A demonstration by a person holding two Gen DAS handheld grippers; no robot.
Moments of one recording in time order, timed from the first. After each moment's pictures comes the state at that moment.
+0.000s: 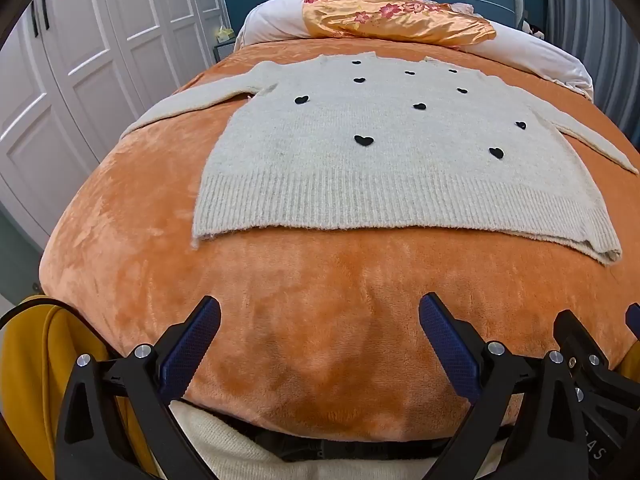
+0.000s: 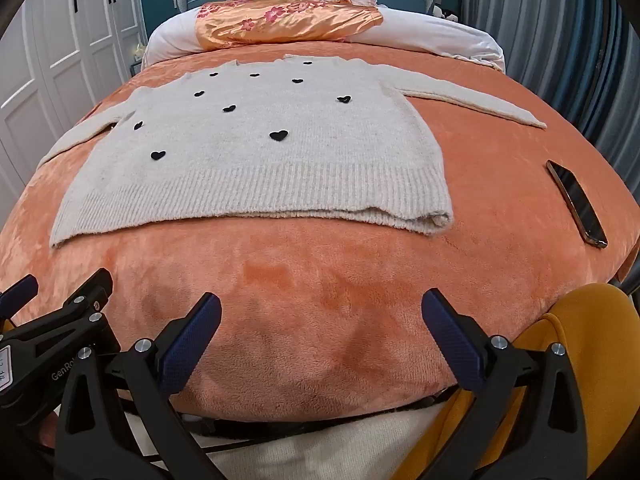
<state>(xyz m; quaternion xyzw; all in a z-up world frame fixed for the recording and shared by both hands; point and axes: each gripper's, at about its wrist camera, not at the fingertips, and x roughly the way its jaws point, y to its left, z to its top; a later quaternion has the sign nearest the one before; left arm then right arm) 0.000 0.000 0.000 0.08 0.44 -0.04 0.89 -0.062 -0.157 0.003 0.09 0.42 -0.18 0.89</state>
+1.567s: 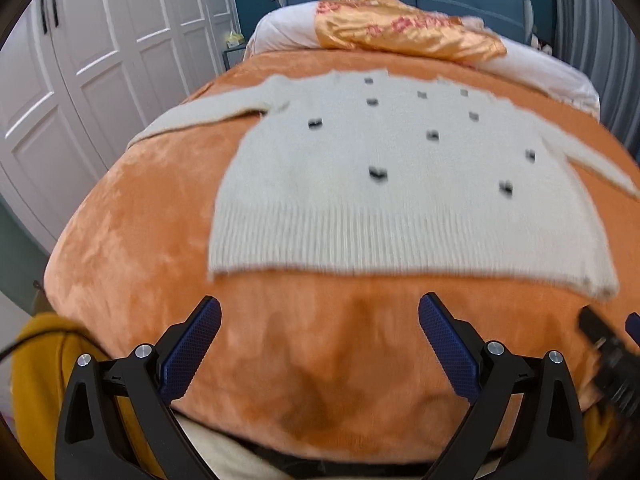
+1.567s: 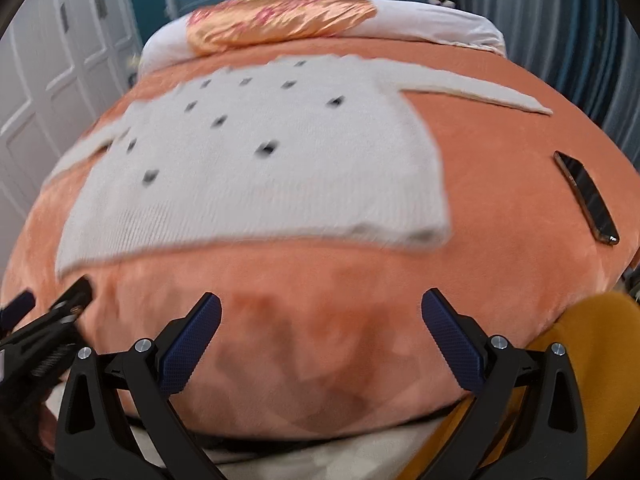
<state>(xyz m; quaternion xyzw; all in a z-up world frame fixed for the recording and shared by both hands) 0.015 0.011 0.020 0.05 0.42 -0.03 0.91 -0.046 -0.210 0.015 0.15 0.40 -0.18 0.89</state>
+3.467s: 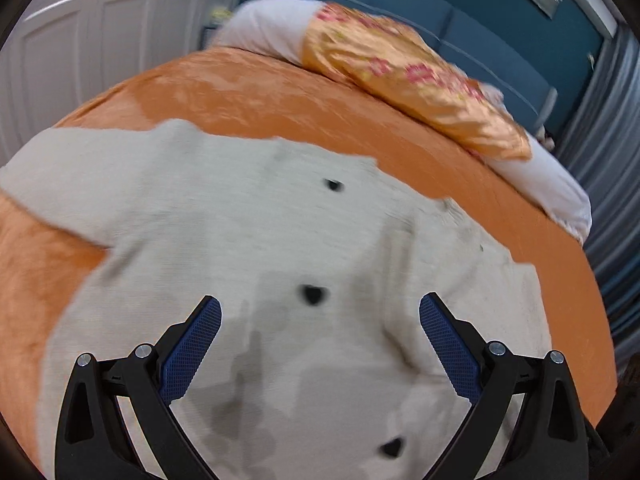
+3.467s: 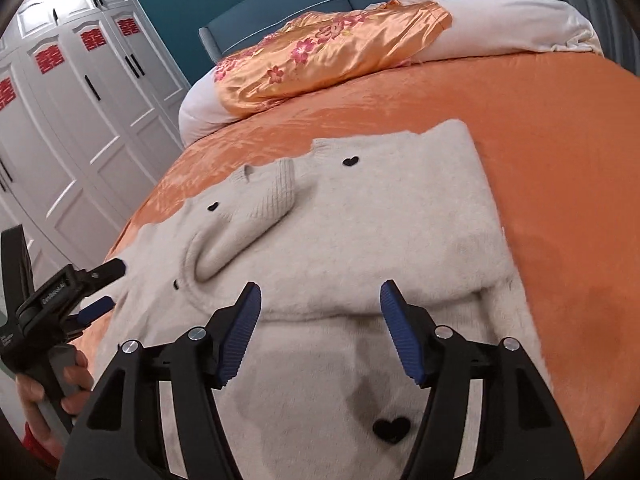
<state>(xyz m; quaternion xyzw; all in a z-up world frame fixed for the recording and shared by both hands) 0.334 -0.063 0.025 -0.11 0.43 -0.10 0.89 0.230 -0.313 0.012 0.23 0.35 0.00 0.91</state>
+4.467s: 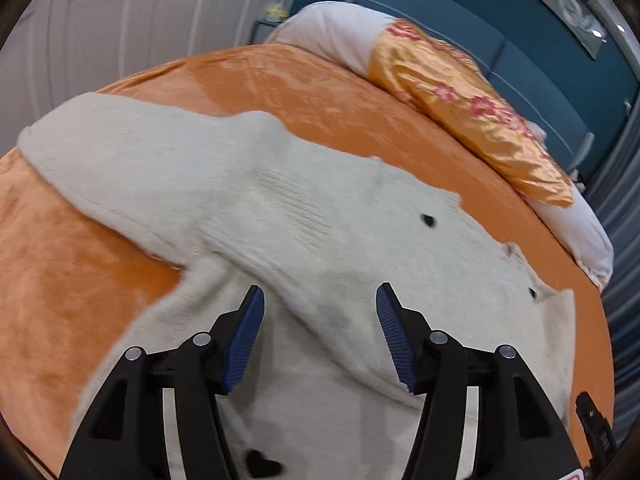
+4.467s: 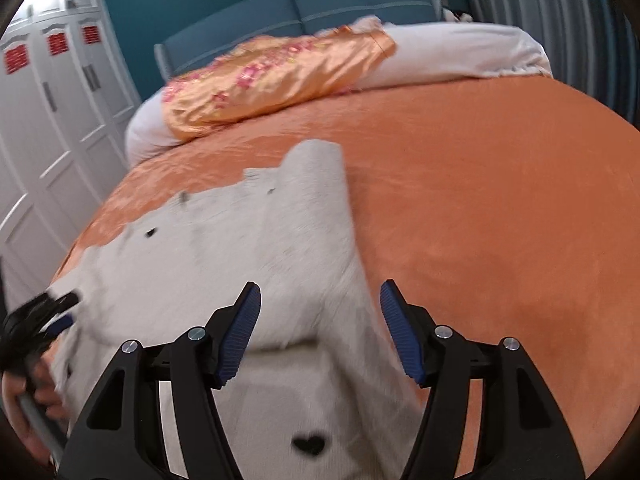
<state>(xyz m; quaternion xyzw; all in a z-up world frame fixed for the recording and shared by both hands) 0.356 0.036 -0.004 -0.17 0.42 -0.02 0.89 0.240 -0.343 0.003 0.19 0.35 -0.12 0.91</state>
